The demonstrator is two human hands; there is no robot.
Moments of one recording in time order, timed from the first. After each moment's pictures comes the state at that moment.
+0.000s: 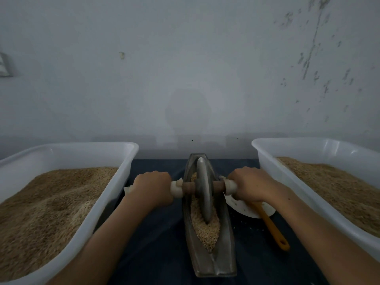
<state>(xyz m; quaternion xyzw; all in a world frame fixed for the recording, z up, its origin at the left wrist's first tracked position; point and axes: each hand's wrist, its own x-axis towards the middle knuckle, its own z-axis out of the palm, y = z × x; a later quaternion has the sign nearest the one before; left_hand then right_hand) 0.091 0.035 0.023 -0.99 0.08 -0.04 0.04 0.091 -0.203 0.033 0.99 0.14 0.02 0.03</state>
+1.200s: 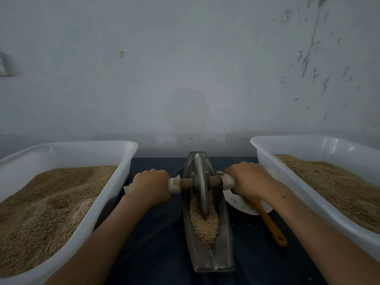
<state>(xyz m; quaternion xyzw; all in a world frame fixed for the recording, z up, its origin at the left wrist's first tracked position) 0.096 0.041 0.016 -0.99 0.10 -0.08 0.03 0.091 -0.203 0.031 0.98 0.15 0.08 0.05</state>
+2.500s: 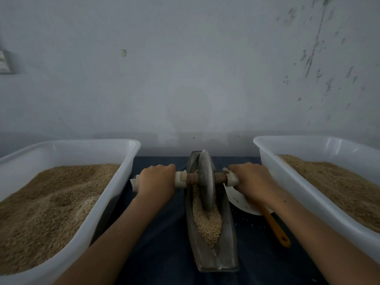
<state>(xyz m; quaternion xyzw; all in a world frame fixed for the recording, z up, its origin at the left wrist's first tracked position) 0.084 0.028 0.016 -0.97 0.08 -0.21 0.06 0.099 -0.208 0.015 0.98 0.13 0.15 0.02</state>
